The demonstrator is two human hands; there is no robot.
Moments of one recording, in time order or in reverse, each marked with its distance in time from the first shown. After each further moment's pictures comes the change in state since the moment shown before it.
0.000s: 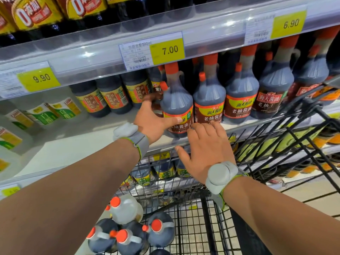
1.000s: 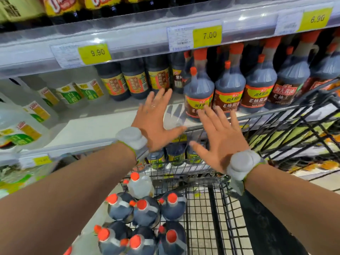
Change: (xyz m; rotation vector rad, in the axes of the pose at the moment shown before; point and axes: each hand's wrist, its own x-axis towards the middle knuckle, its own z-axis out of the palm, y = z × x) left_hand -0.066 -0.010 -0.077 0.695 -0.234 0.258; right_hand -0.028 -0.012 -0.008 0.132 -0.022 -0.095
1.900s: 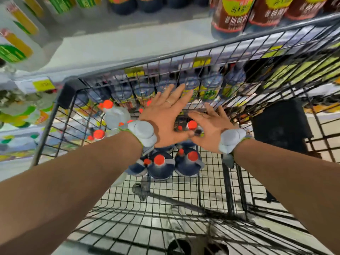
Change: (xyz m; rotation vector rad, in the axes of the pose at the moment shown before) left_hand -0.150 -0.054 0.074 0.092 -0.352 0.181; right_hand -0.086 -0.078 0.110 0.192 -0.524 -0.074
